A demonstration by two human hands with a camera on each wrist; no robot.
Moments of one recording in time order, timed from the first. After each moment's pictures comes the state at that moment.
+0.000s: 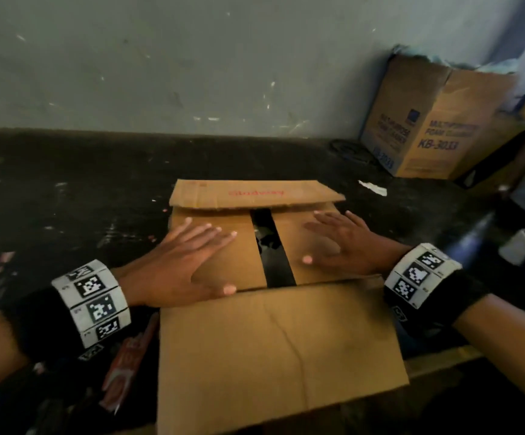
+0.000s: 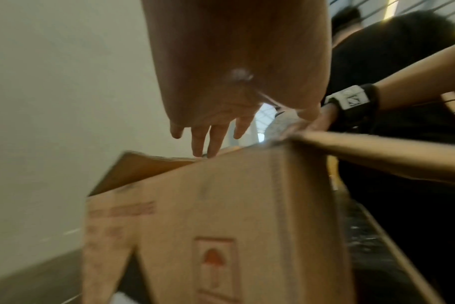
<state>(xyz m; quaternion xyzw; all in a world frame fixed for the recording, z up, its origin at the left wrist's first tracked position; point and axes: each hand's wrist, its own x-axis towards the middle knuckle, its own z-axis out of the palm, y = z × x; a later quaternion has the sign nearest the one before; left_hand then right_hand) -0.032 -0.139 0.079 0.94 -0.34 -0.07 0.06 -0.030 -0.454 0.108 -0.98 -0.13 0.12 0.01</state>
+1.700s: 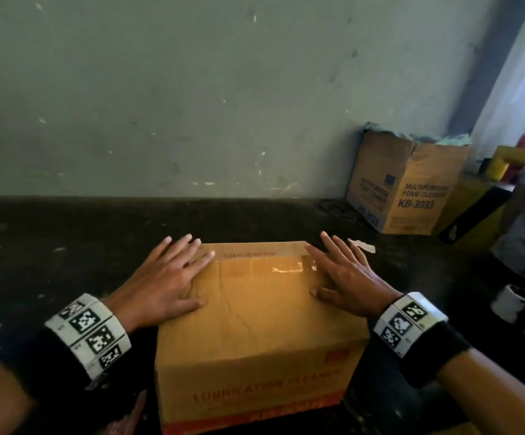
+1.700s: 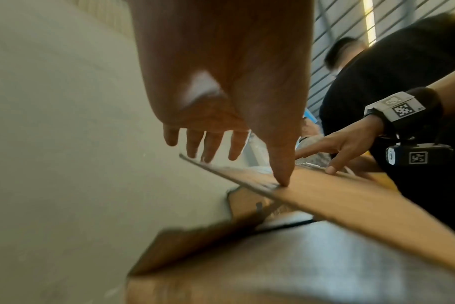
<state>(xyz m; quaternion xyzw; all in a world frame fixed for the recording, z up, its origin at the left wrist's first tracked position) 0.000 -0.135 0.133 0.96 -0.27 0.05 -0.03 -0.024 -0.457 0.145 -1.00 -0.09 0.00 -0.03</state>
